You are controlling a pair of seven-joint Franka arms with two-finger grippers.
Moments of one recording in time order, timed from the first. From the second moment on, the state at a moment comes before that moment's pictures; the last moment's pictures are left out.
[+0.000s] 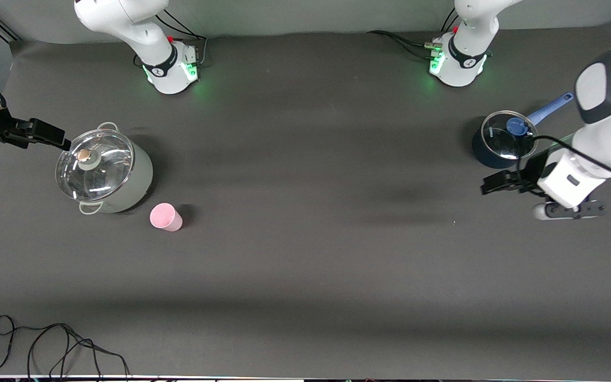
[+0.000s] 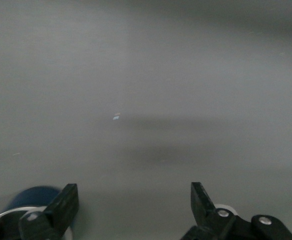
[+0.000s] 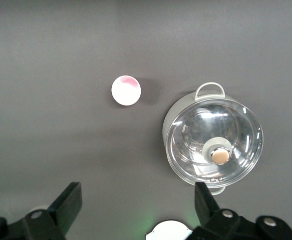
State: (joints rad) left arm 0.48 0.14 -0.59 -1.74 -0.07 1.79 -0.17; right arm 0.40 0.02 -0.41 -1.54 0.04 1.43 0.11
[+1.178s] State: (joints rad) left arm 0.35 0.02 -0.38 -1.72 -0.01 1.66 -0.08; right arm 0.26 0.03 -0.26 -1.53 0.04 1.41 0.11
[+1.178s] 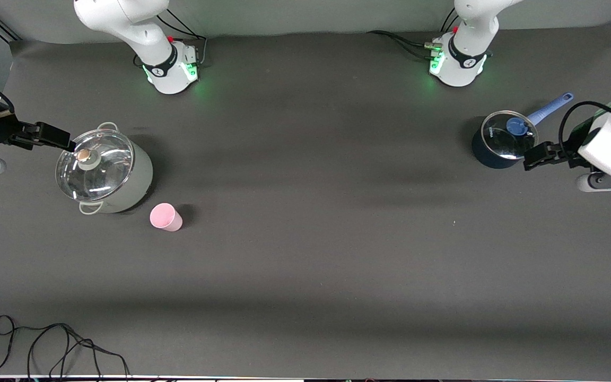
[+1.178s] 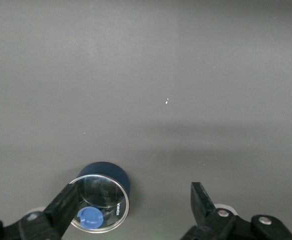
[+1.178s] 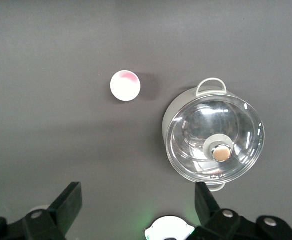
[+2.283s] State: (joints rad) left arm -0.06 0.00 0.01 -1.64 -0.01 1.58 0.00; right arm 0.13 -0.08 -0.13 -1.63 0.04 1.48 0.06
